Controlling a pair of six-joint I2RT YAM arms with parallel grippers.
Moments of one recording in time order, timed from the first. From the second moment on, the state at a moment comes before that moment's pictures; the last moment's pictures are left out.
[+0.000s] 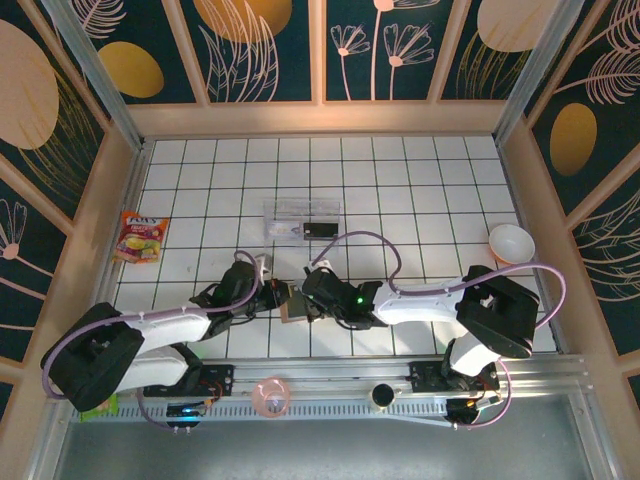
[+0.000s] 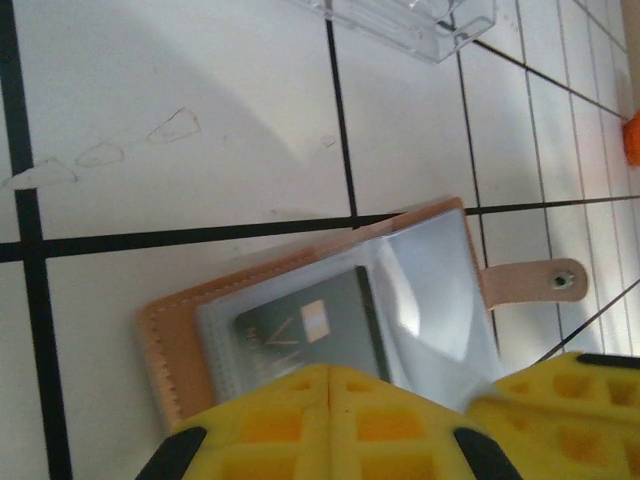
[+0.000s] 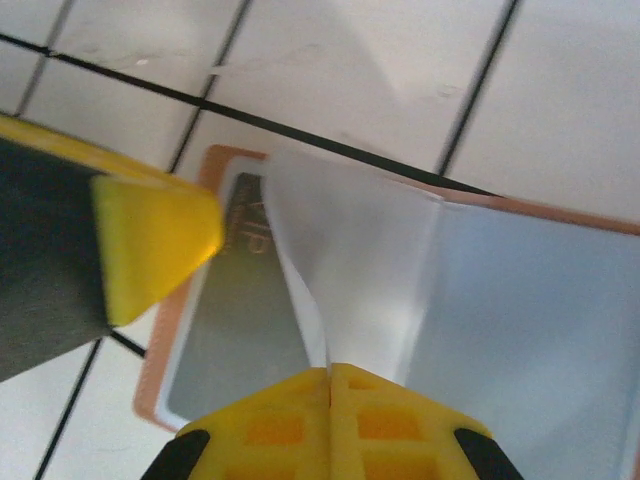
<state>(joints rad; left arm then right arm) -0.70 1.25 0.25 0.32 0.22 -0.88 1.19 1.56 0.75 -0.11 0.22 0.74</state>
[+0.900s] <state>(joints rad) -0.87 1.59 0.57 0.26 0.30 -0.78 1.21 1.30 0.66 -0.38 0.52 1.01</state>
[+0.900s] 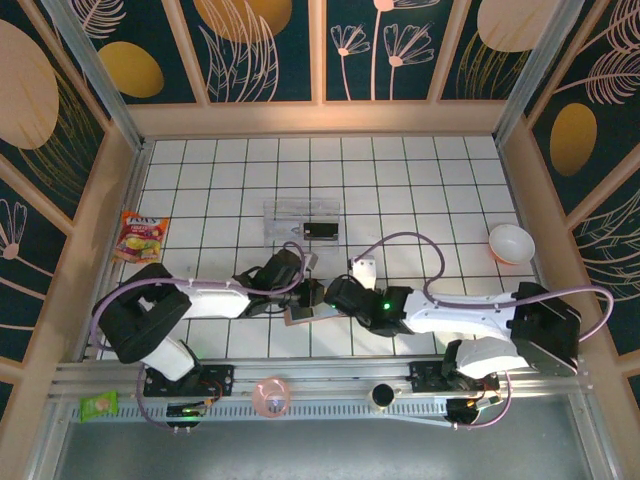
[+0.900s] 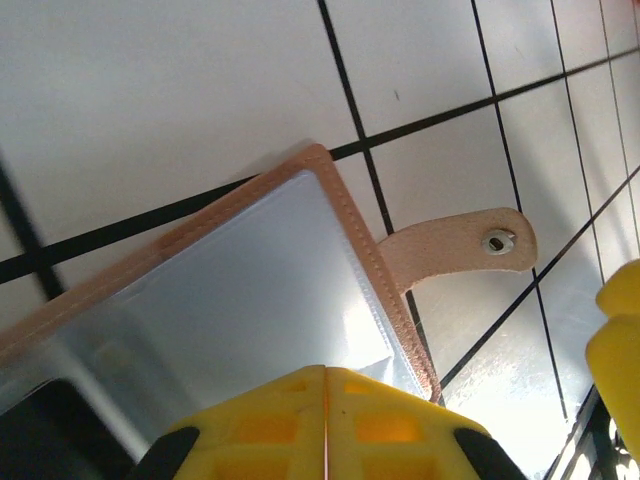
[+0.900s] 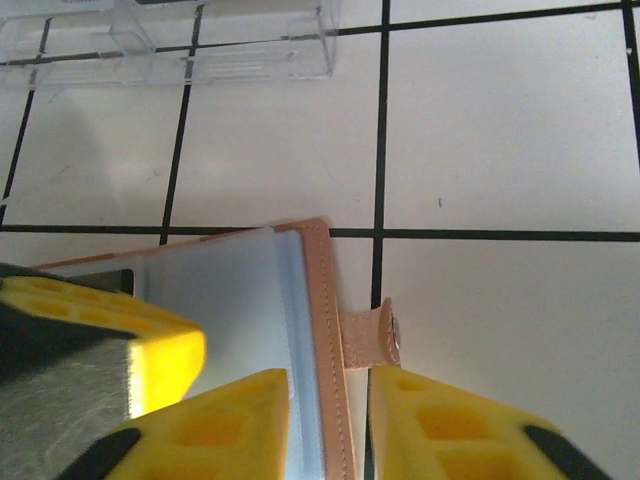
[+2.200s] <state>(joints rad) -0.74 1.25 0.27 0.20 0.13 -0.80 1.01 1.63 0.73 0.02 -0.23 0.74</state>
